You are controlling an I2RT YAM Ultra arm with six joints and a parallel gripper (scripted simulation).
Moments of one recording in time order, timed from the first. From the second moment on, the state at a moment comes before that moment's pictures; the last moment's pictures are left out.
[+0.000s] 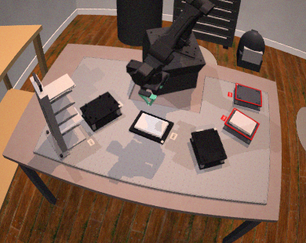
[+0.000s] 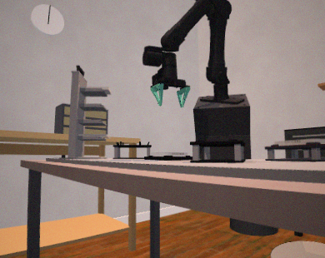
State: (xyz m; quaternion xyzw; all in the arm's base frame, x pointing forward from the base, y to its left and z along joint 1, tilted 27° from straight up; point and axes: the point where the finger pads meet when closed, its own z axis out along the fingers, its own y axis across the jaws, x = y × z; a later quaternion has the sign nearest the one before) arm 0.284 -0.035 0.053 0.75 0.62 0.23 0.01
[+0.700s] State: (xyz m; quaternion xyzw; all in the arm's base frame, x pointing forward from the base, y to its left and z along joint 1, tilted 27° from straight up) arm 0.308 -0.021 -0.003 0.75 0.62 0.22 0.01
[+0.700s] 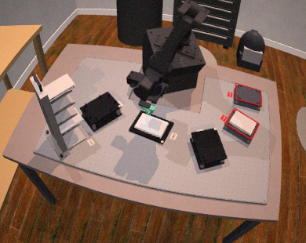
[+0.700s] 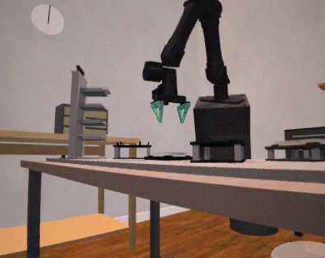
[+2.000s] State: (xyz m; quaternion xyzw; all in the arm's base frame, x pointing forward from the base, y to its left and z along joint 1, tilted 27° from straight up) arm 0.338 -0.012 -0.048 0.75 0.61 0.23 0.03
